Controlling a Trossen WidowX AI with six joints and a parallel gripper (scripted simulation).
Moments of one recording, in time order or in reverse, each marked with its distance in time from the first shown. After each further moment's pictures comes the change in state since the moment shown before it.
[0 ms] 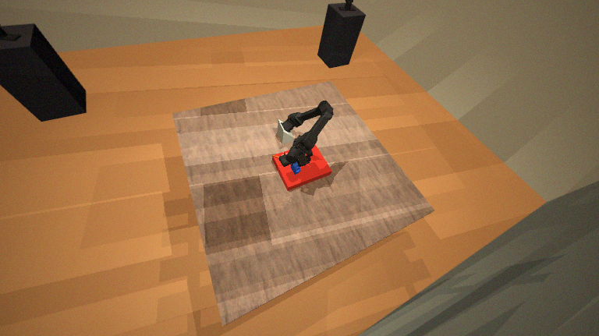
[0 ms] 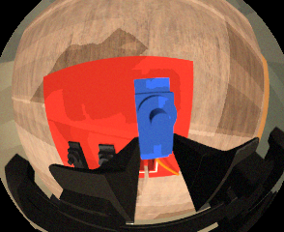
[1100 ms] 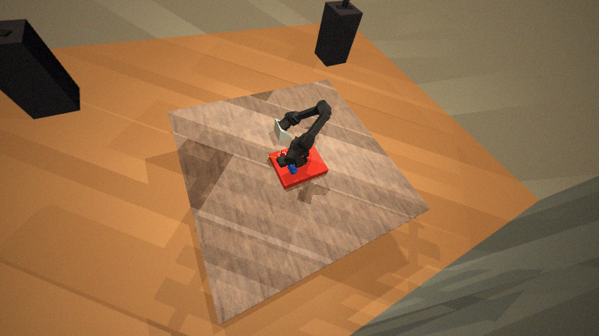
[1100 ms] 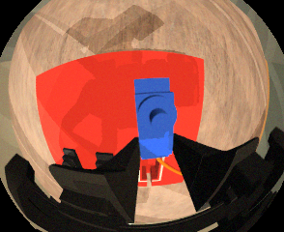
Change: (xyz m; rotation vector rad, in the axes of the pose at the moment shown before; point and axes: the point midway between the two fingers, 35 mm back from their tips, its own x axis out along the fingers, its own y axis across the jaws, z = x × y) arm 0.027 0.005 0.000 -0.004 0.000 -0.005
